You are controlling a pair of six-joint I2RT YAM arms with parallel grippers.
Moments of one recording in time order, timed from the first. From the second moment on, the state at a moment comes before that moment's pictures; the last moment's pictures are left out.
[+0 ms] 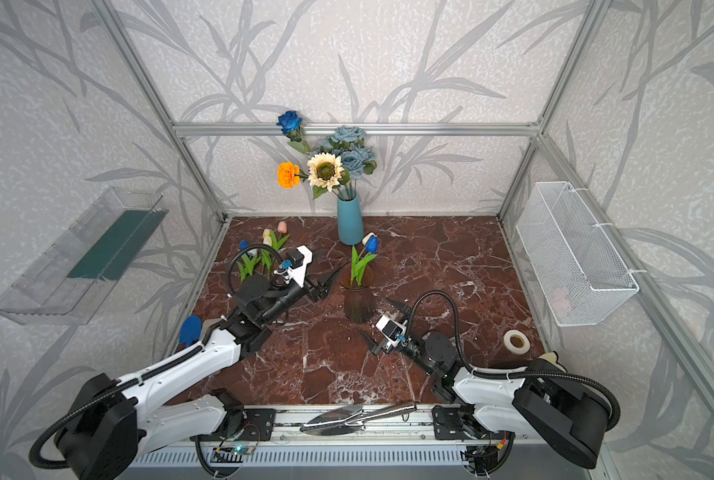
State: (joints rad) left arm -0.57 1.09 0.60 0.62 0.14 0.07; right arm 0.87 1.17 0.11 1.20 -0.01 -0.35
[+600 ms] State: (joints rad) left arm -0.17 1.11 0.69 0.28 -0.26 -0.11; right arm 0.87 1.16 0.11 1.20 -0.01 -0.34
